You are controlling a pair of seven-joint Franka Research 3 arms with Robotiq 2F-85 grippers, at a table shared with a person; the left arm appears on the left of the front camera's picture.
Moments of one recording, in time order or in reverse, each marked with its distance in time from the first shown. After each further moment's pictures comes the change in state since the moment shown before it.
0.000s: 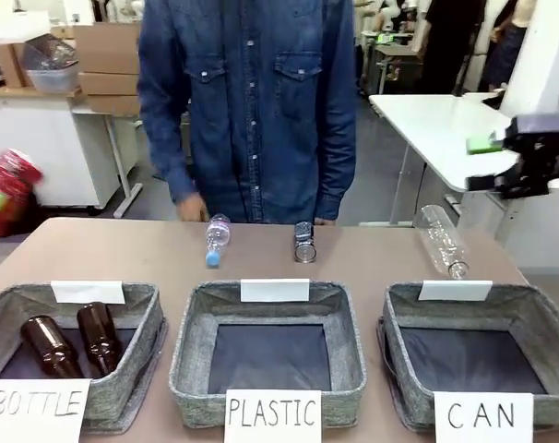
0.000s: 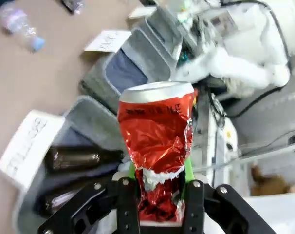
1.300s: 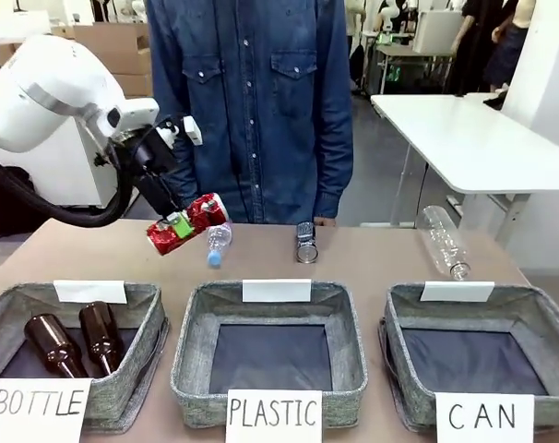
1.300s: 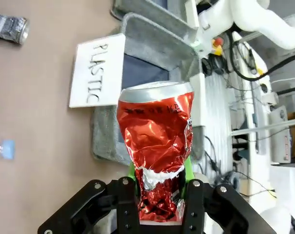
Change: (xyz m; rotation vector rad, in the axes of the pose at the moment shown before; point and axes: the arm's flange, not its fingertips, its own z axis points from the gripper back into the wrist) left arm 0.165 0.048 -0.193 0.005 0.377 -0.300; right arm -0.034 0.058 0.129 -0.332 -0.145 0.078
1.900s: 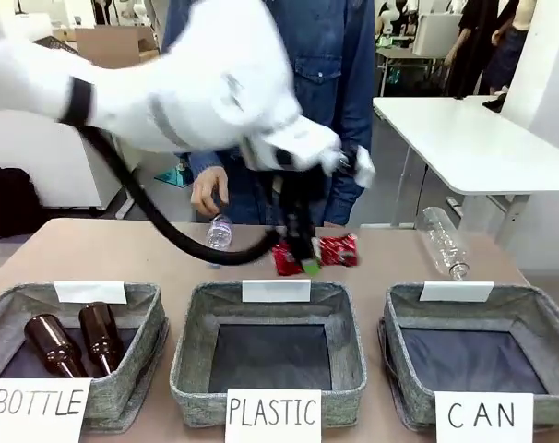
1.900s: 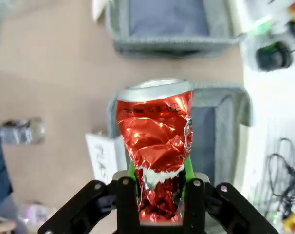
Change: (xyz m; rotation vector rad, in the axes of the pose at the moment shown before) left arm 0.186 -0.118 -0.201 0.472 0.395 -0.336; right arm 0.001 0.000 0.000 0.004 -0.004 -0.002
